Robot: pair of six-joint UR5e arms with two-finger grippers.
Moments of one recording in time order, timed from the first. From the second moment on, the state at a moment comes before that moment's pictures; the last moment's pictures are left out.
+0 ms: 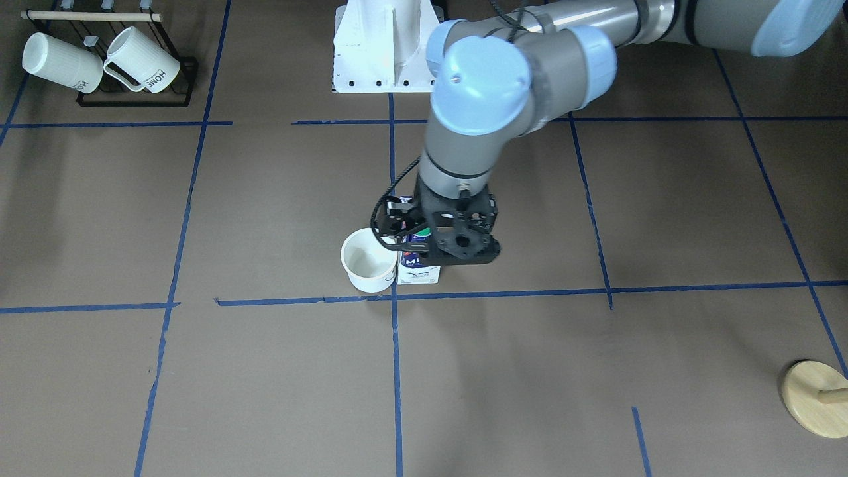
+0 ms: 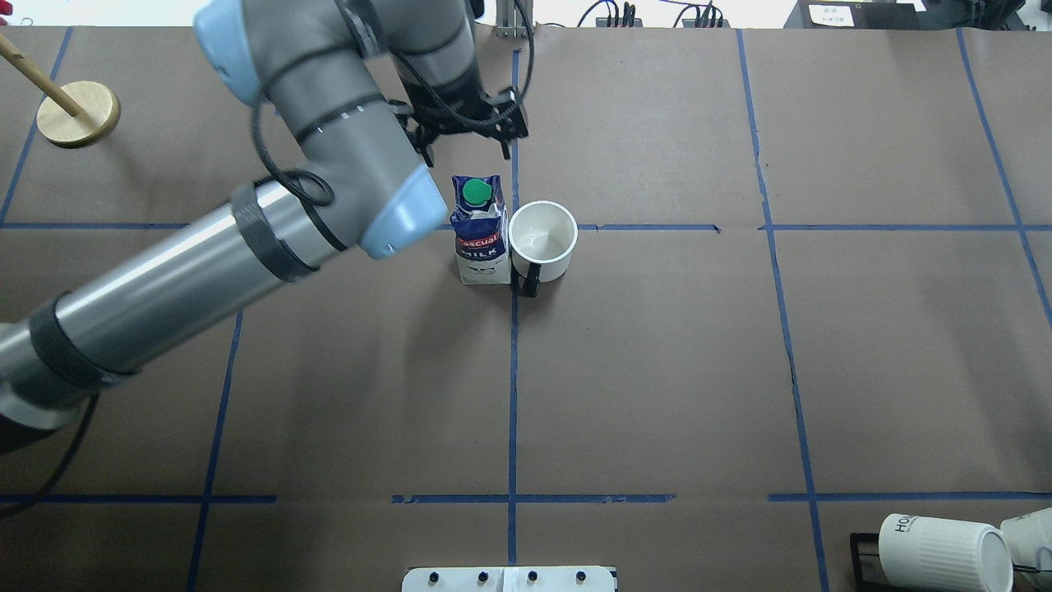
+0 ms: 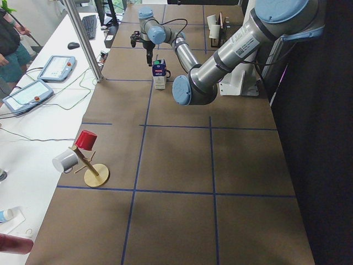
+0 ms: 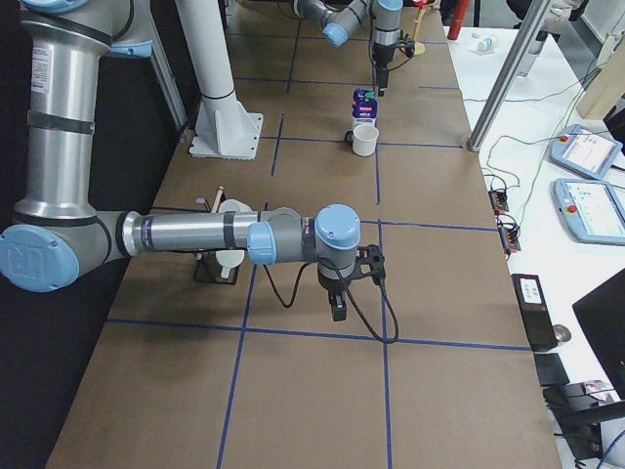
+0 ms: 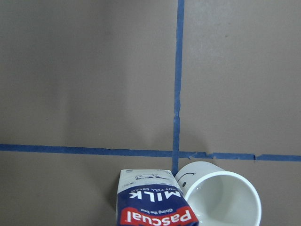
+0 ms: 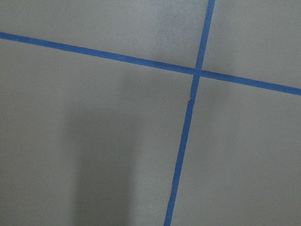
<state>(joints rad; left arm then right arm) -0.83 -2.54 -1.44 -1.48 -2.16 -1.04 1.50 -1.72 1.79 -1.54 2.35 -0.06</state>
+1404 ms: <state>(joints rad) -1.46 -1.52 -1.79 -1.42 -2.37 0.04 1.50 -1.72 1.78 -1.54 2.35 -0.06</state>
